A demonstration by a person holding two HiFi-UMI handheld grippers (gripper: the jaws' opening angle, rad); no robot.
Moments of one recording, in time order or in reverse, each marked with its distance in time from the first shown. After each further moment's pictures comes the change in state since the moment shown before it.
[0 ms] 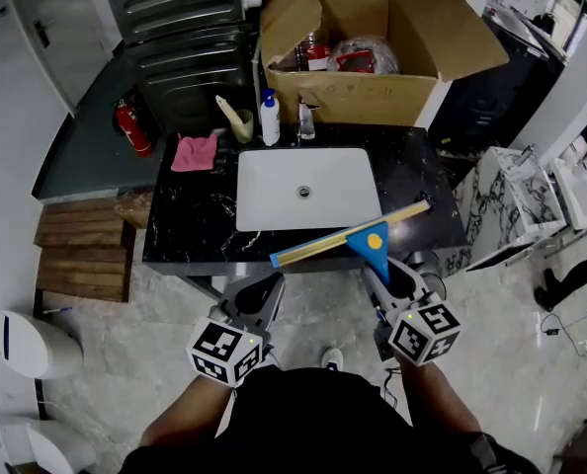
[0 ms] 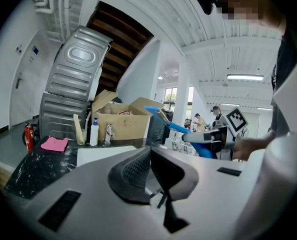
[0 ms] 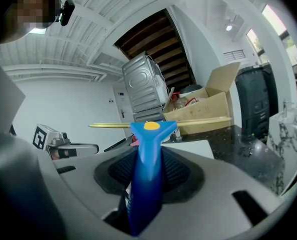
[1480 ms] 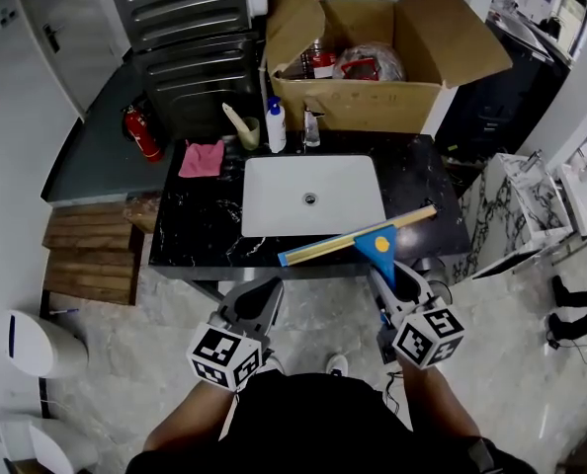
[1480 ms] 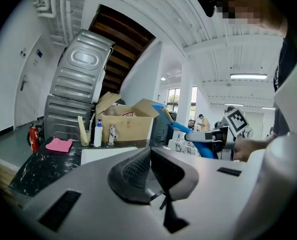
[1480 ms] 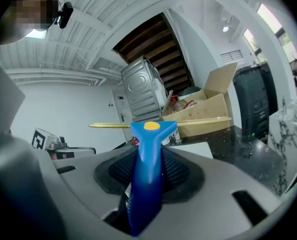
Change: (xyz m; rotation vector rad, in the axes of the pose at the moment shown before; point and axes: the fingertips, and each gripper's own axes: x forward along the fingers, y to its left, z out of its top) left arm -0.006 0.003 0.003 -0.003 -0.017 0.044; right arm -0.003 -0.008 0.006 0.025 -0.039 0.003
